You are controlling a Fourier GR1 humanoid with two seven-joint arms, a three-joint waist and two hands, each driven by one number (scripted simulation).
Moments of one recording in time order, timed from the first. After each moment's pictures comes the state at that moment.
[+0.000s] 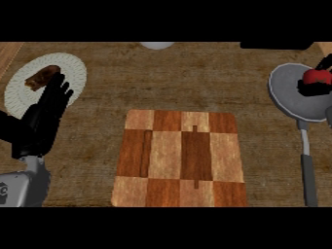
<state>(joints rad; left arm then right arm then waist) -0.20 0.15 0.10 -1.59 0.09 0.04 0.24 -0.79 -0.47 -0.37 -0.50 1.06 -0.47 0.03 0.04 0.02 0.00</state>
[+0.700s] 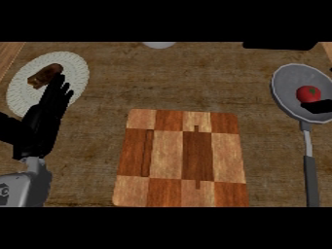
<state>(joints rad) -0.19 0.14 0.09 -1.59 0.09 0.04 0.23 -0.80 -0.53 -0.55 -0.24 0.90 -0.45 -0.10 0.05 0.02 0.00</state>
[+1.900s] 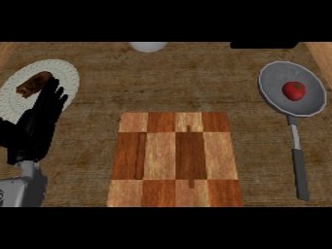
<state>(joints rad) -0.16 0.15 0.11 -1.60 0.09 0.05 0.25 -0.43 -0.67 -0.92 -0.39 0.30 0.16 -0.66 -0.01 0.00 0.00</state>
